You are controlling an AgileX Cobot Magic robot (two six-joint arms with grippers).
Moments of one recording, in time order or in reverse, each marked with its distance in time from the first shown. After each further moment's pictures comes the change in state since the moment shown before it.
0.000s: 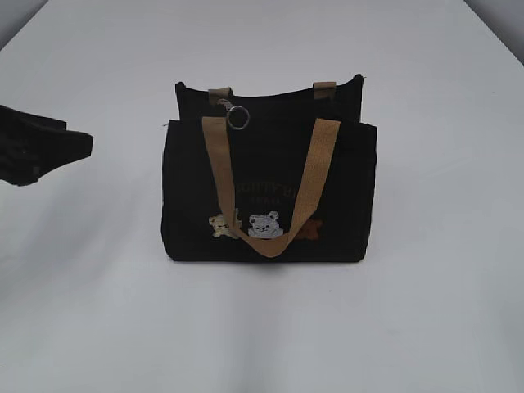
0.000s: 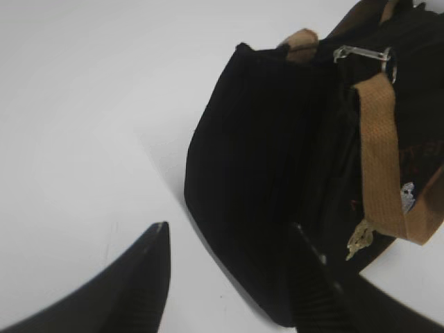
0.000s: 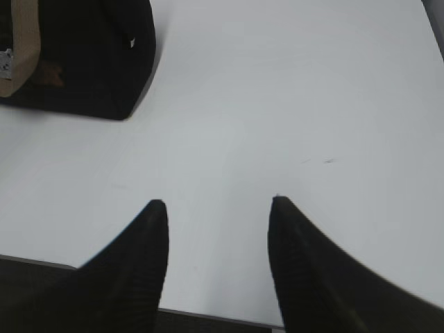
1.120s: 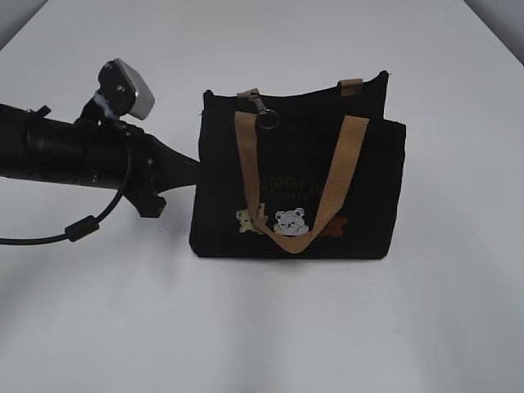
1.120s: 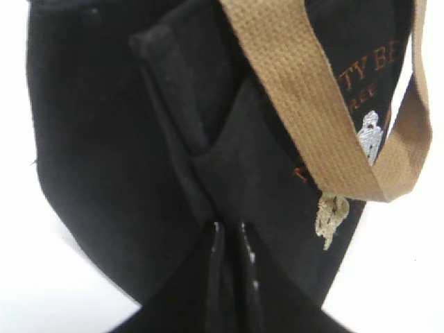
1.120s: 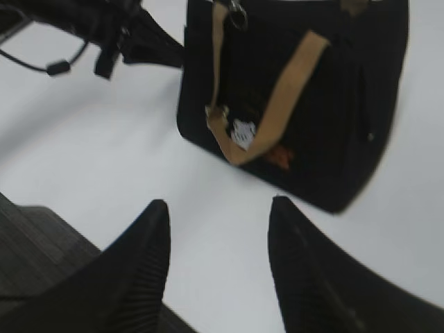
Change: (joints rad) left arm -0.261 0.471 -0.260 -0.082 0.045 0.352; right arm 0.000 0.459 -0.042 0.695 -0.222 -0.605
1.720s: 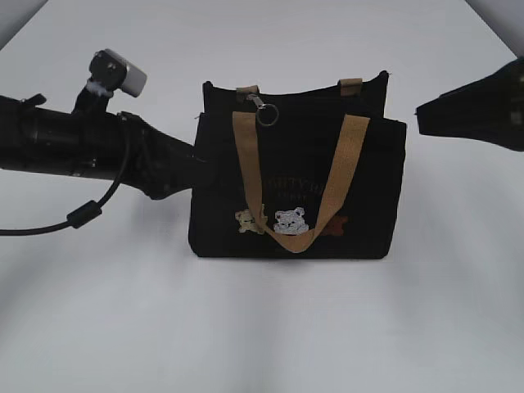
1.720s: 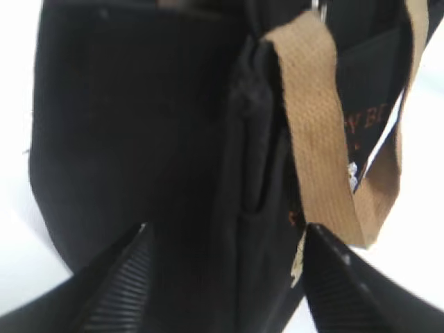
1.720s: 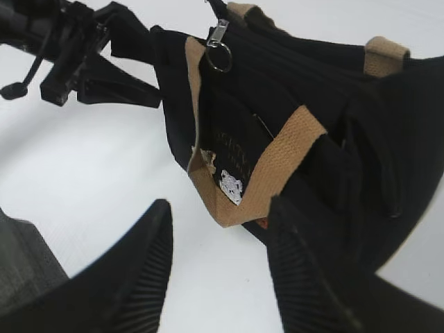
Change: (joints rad) left arm -0.002 -0.031 -0.015 0.019 0.022 -0.248; right arm 0.023 0.731 -0.266 0.258 -0.067 -0.430
